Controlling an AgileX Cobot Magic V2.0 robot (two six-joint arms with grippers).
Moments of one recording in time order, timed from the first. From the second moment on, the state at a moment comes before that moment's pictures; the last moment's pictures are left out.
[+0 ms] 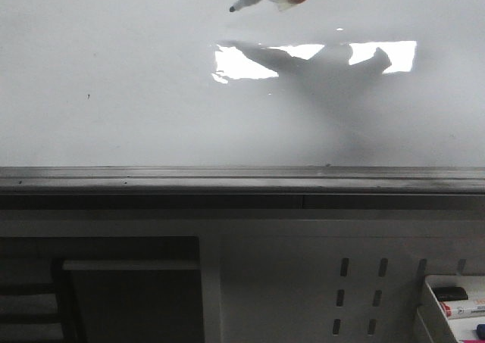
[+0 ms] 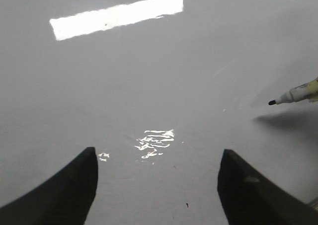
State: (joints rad) left arm -0.29 0.78 -0.64 -0.97 0.20 1.02; right arm 0.28 1.22 -0.89 1.32 0.48 -1.31
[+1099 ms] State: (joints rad) left arm -0.29 0.78 -0.64 -0.97 0.20 1.02; right arm 0.28 1.11 -0.78 0.86 0.42 -0.87
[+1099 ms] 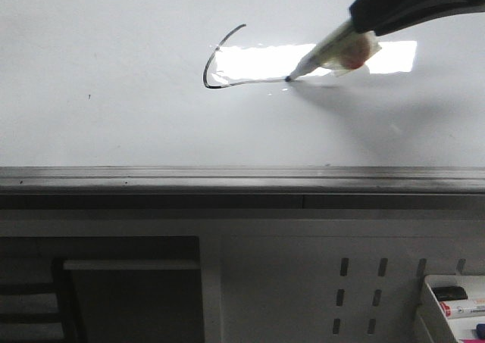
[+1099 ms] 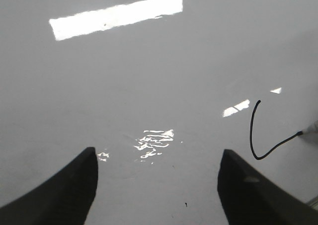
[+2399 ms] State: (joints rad) left arm -0.32 0.78 -0.64 -0.99 0.31 1.03; right arm 0.38 1.12 -0.83 0.87 0.58 -0.89
